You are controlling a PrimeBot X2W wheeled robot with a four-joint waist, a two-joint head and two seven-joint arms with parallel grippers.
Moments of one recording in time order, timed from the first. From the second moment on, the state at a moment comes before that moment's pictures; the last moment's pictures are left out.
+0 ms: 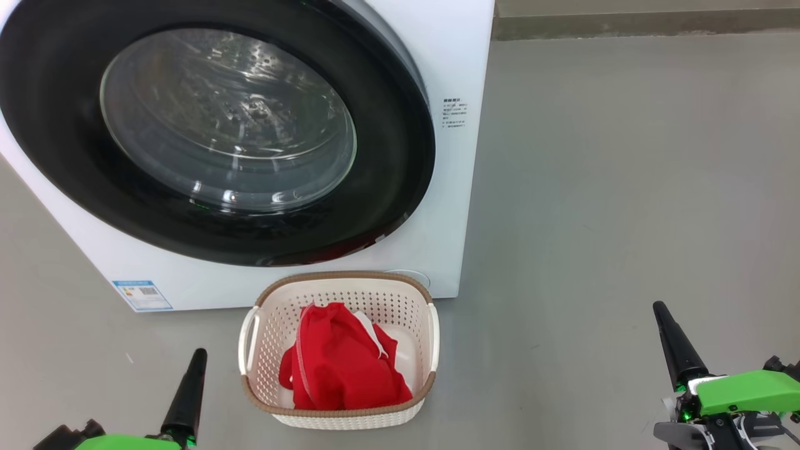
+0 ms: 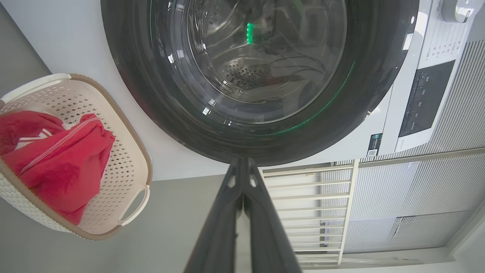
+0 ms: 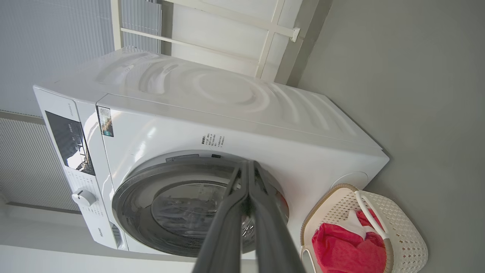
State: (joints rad) left arm -0.06 0.06 0.04 0.27 -1.48 -0.12 0.05; right arm -0.05 -0.06 -0.08 0.28 1.50 0.13 0.04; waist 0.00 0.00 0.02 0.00
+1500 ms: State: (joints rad) left arm -0.07 0.05 0.06 0.27 -1.62 -0.12 0.10; right arm -0.06 -0.06 -0.11 0.27 1.63 0.13 0.09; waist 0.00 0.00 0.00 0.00
